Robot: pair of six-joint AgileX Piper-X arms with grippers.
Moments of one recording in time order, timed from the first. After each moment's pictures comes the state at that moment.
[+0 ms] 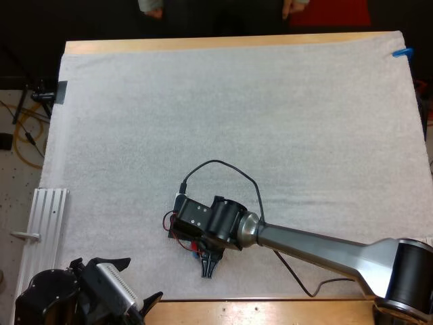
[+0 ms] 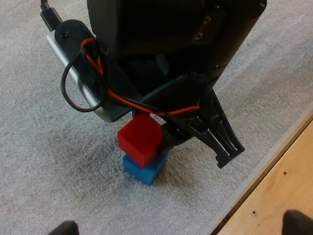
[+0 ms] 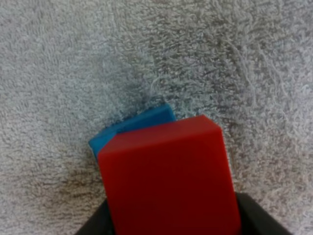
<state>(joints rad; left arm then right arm) -0.40 0.25 -0.85 1.49 0.33 -1.59 1.18 1.86 -1.40 0.96 0.06 -2.13</state>
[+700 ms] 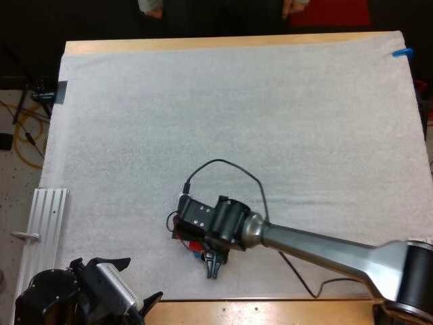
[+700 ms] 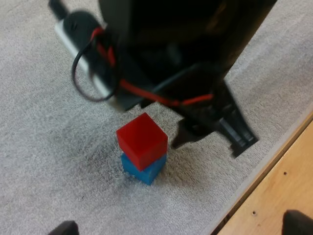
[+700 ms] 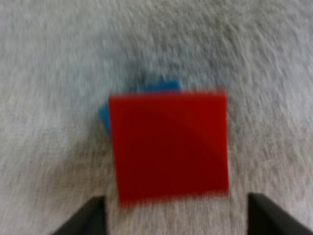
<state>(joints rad) -0.40 0.25 -0.85 1.49 0.33 -1.59 1.18 1.81 -1.40 1.03 0.08 -2.13</state>
